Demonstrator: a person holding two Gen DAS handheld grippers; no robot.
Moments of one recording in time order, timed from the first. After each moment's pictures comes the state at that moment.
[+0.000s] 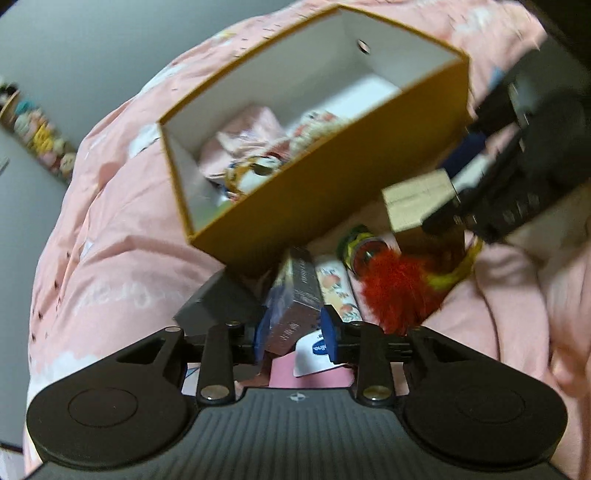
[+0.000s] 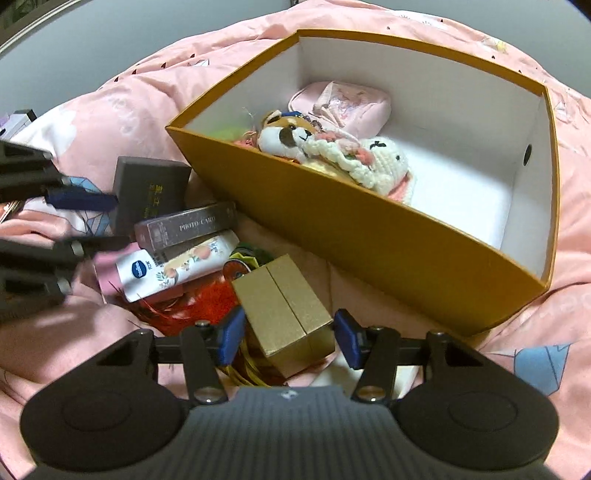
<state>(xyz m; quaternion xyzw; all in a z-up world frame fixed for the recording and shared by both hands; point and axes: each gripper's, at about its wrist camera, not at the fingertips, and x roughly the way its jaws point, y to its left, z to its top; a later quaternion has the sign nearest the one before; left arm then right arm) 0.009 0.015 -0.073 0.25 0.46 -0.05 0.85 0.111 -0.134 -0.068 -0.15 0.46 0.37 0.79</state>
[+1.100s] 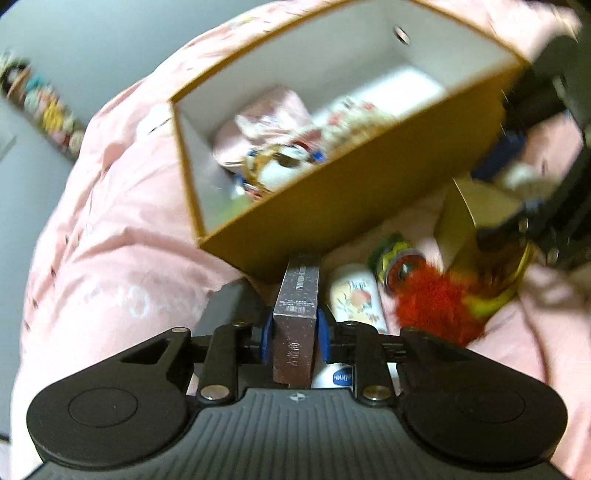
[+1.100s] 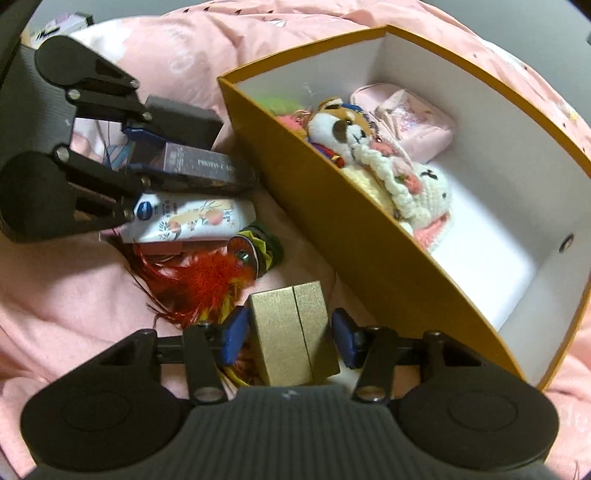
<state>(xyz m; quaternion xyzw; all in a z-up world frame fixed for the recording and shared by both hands) 0.039 0.039 -0.079 0.19 0.48 -0.02 0.86 0.118 -0.115 -0.064 -0.28 0.43 0.43 0.74</state>
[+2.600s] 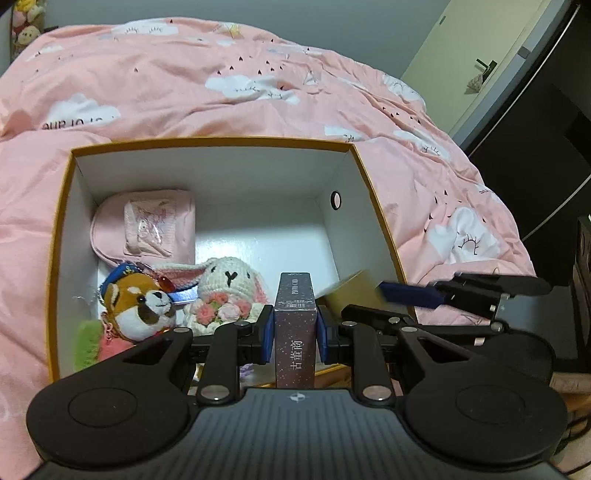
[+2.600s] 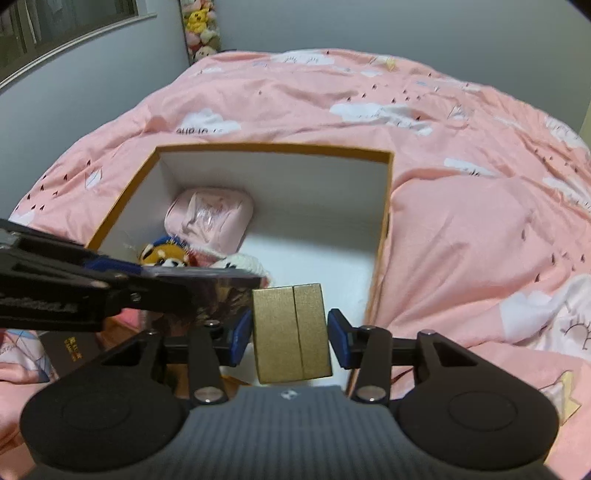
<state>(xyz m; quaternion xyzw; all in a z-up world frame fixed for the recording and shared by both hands) 0.162 0.010 -0.015 -0.12 0.48 -0.15 0.86 0.182 -0.167 0.008 -0.08 0.43 0.24 0.87</state>
